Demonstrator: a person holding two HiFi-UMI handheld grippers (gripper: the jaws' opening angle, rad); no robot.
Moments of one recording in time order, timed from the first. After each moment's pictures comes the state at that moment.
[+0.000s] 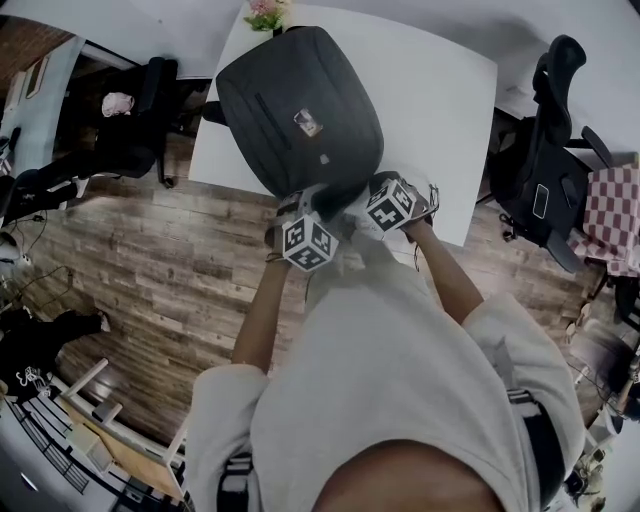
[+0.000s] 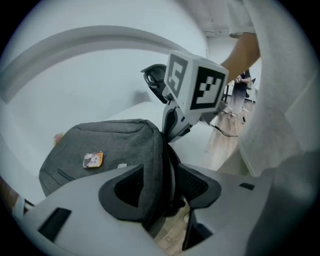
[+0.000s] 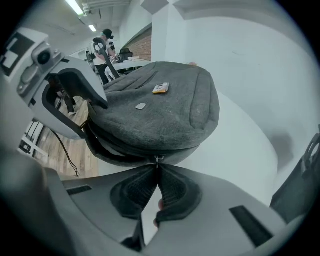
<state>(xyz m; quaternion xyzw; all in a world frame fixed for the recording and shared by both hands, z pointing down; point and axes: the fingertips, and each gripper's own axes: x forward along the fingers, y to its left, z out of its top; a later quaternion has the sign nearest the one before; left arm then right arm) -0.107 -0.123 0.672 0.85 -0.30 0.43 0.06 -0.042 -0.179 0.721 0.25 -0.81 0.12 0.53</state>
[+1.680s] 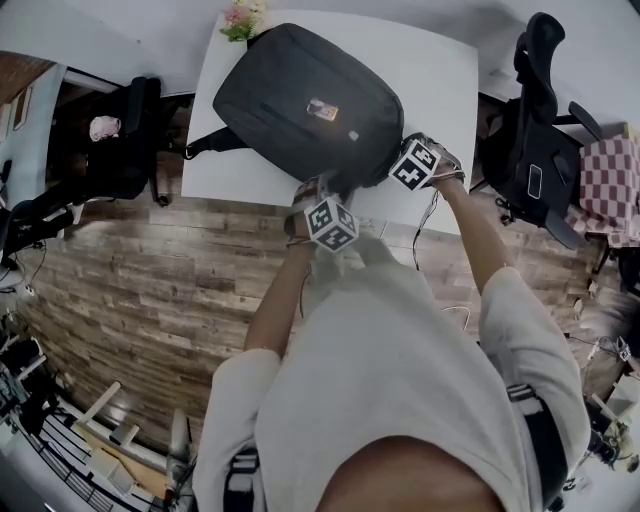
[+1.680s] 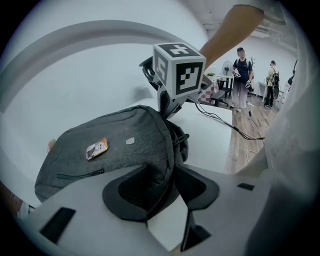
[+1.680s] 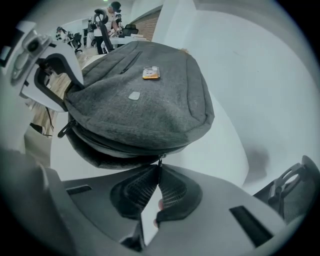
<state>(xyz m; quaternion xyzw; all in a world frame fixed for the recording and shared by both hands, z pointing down) -0.066 -0.166 0.696 0.83 -0.32 0.45 0.05 0.058 -0.271 0.719 0.26 -0.74 0.02 0.62</state>
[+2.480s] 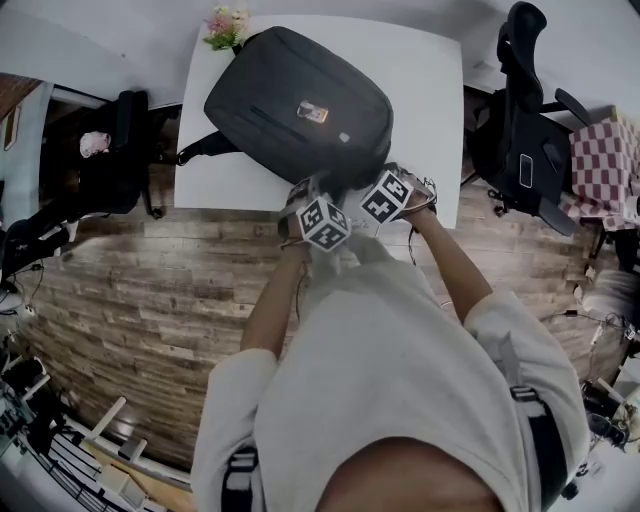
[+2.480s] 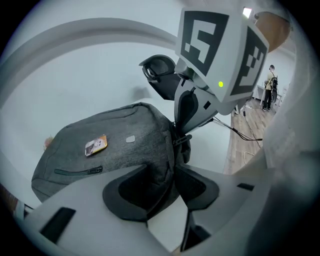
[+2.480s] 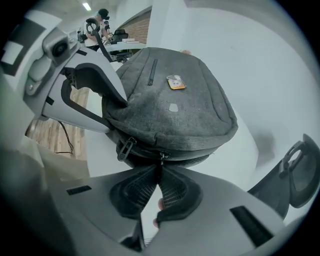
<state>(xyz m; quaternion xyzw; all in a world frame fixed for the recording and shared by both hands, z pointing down) -0.067 -0.167 0.700 0.84 -0.30 0.44 0.06 0.010 -0.188 0.711 0.28 -0.74 0.09 0.60</state>
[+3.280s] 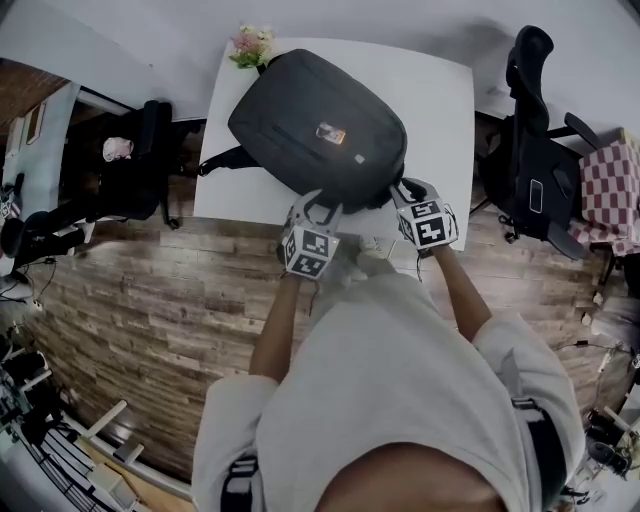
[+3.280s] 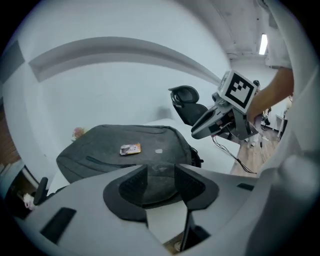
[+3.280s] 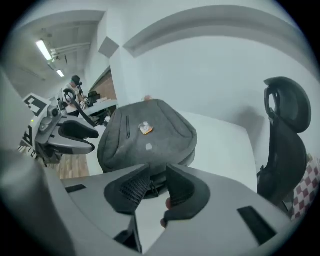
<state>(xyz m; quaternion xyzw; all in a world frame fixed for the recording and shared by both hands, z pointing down) -0.118 -0.169 0.632 0.85 -0.42 0.31 0.11 0.024 -0.211 0.643 0.43 -0.82 0.20 0.32</state>
